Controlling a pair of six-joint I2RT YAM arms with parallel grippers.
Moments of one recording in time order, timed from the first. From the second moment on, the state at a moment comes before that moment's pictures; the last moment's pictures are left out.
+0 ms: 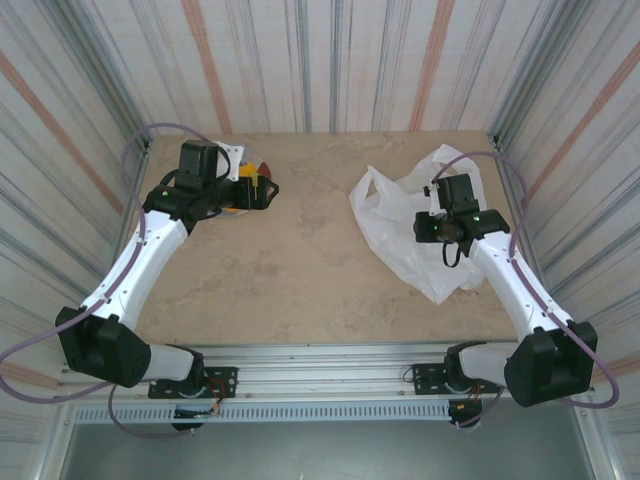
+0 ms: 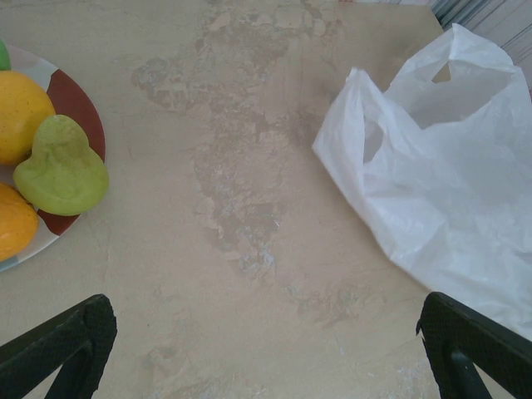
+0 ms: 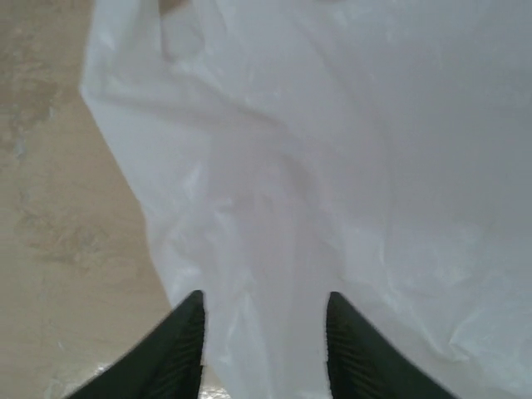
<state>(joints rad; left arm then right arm) -0.29 1.36 1.32 -0.66 0.31 -0.20 0.22 1.22 1.05 -0.77 -0.01 0.17</state>
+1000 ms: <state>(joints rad) -0.29 1.36 1.32 -0.66 0.35 -0.23 0.13 2.02 1.50 -0.55 0.44 0.67</state>
